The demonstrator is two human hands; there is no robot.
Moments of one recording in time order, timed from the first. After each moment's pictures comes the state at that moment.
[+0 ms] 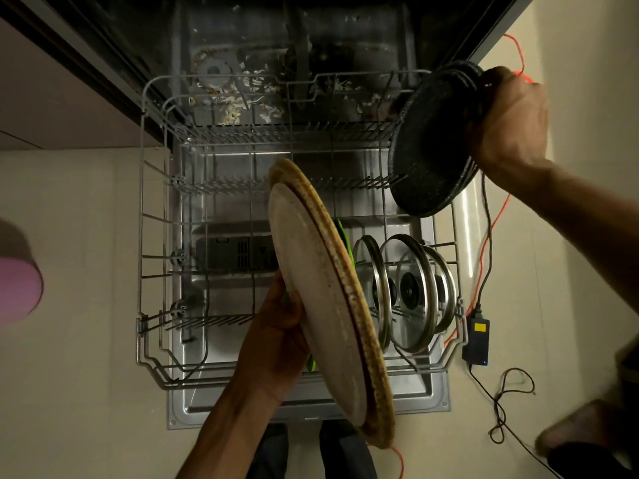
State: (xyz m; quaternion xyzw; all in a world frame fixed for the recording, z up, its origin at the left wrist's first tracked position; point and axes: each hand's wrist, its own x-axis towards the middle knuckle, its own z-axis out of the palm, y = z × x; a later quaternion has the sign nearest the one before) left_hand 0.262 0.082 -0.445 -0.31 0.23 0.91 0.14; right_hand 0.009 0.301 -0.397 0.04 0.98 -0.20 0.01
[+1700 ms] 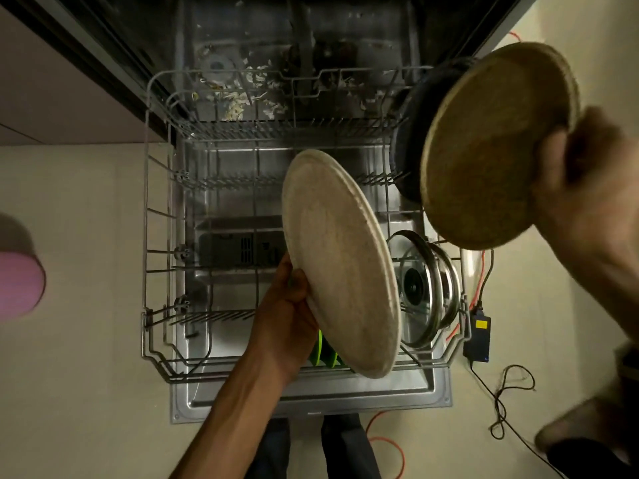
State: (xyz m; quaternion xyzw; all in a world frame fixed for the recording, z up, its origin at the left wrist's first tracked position) left_hand 0.246 0.082 -0.442 -0.39 0.24 0.88 0.13; right_hand 0.103 0.314 -0.340 0.05 0.96 -0.26 -0.08
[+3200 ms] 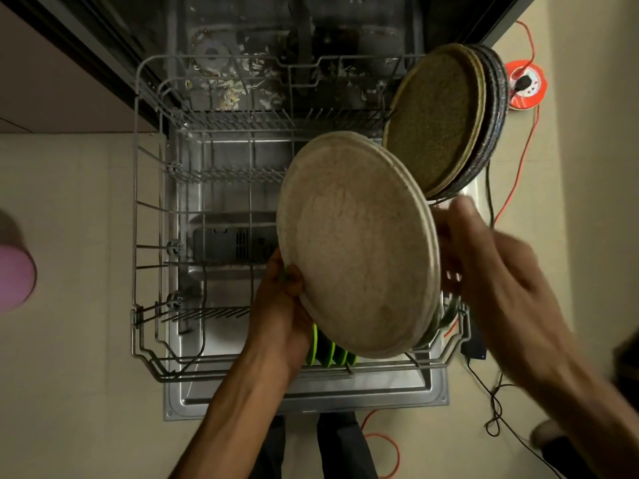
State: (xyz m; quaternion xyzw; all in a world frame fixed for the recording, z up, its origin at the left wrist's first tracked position) left_hand 0.227 0.091 -0.423 -0.49 0.31 0.81 0.09; right_hand 0.178 0.254 -0.317 0.05 0.78 -0.57 0.24
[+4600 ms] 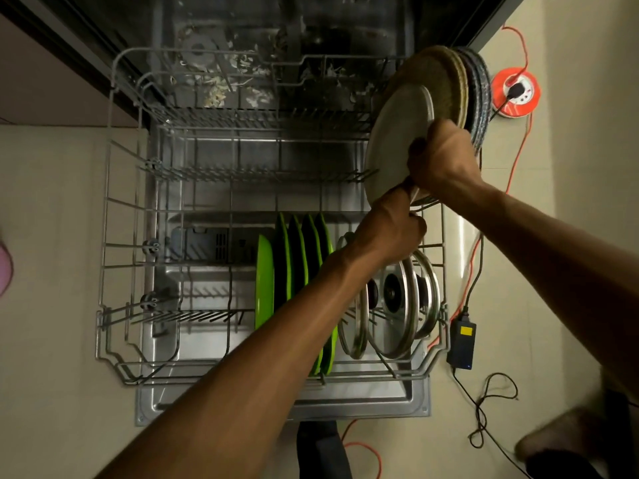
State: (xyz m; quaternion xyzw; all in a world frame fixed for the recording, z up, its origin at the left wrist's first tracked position) left_hand 0.109 0.198 -0.448 -0.10 0.77 0.57 0.29; right_hand 0.026 0.276 -0.436 0.06 0.96 -0.24 0.16
